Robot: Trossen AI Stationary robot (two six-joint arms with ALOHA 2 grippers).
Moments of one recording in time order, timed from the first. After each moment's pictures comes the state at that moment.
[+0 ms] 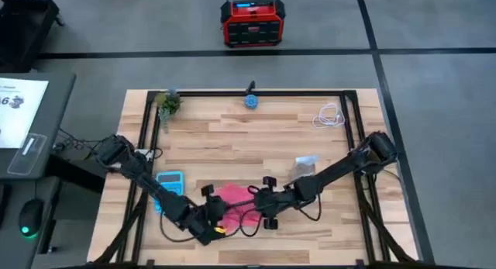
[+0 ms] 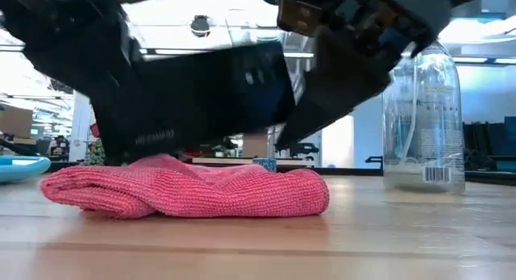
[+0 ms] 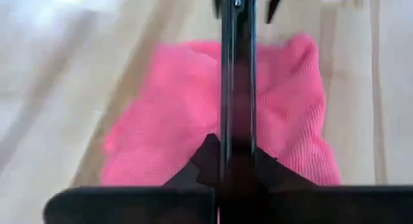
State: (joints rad) left arm -0.73 1.75 1.04 -0.40 -0.78 -0.84; right arm 0.43 1.87 1.15 -0.17 0.25 0.36
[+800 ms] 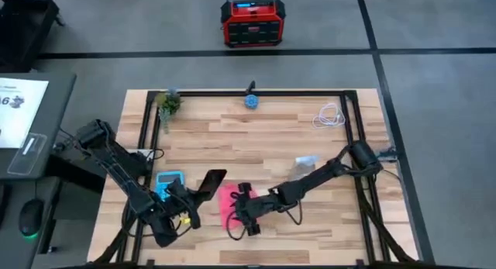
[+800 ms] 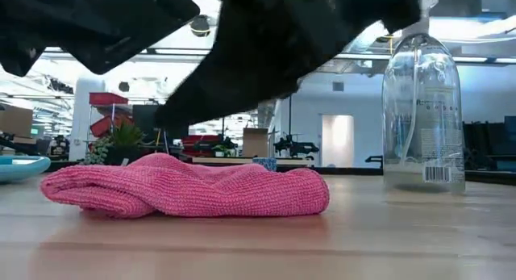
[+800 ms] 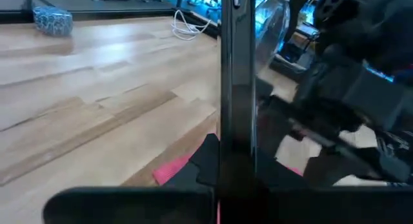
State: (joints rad) left arm -0.93 1.48 0.73 -0.27 -1.28 -1.39; right arm 0.38 2.14 1.36 0.11 0.21 0.02
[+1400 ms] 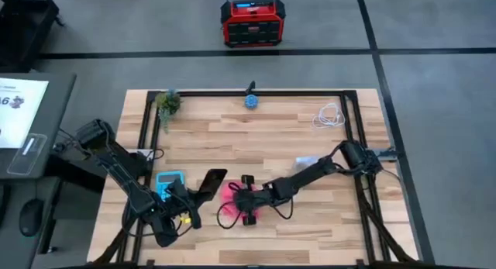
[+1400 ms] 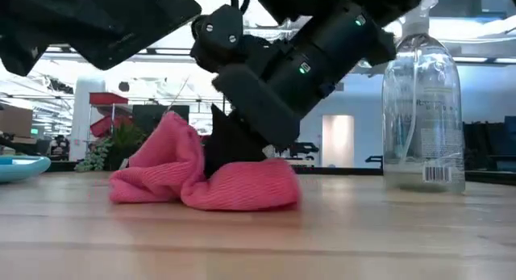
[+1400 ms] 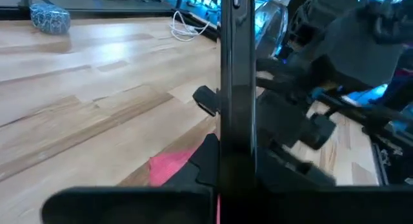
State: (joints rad) left arm -0.92 1.48 0.73 -0.21 -1.29 -1.35; right arm 0.35 2.19 1.35 0.04 0.33 0.14
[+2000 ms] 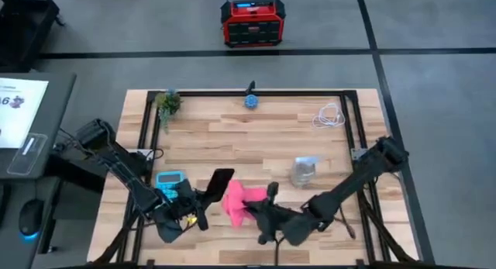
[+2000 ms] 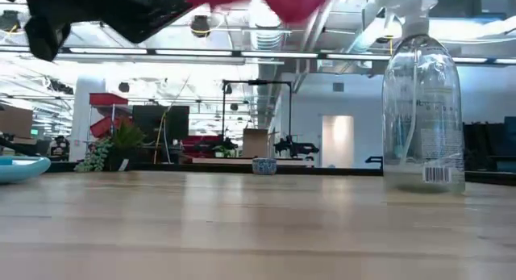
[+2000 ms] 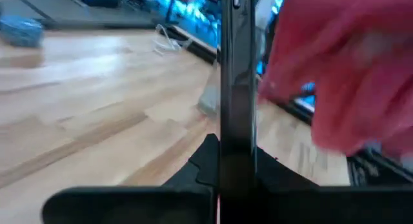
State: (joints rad) left arm -0.84 1.49 0.74 0.13 -1.21 -1.03; right arm 0.63 1.83 1.35 0.21 0.94 -0.35
